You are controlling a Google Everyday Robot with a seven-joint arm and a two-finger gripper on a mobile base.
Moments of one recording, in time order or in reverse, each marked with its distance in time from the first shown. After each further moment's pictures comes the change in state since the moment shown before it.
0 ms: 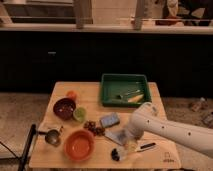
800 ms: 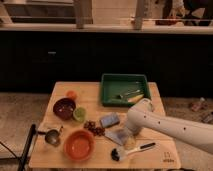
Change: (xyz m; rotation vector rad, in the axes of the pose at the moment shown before) arm -0.007 -0.018 -0.001 -0.019 0.012 -0.155
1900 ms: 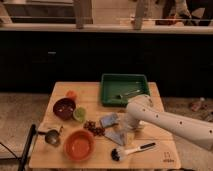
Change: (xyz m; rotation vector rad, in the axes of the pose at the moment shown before) arm -0.010 -0.025 0.006 0.003 -0.096 -0.097
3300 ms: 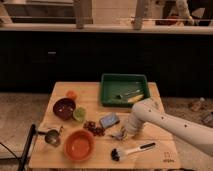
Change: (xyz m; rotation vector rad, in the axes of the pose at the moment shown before) arm 0.006 0.011 0.007 0.000 -0.089 0.029
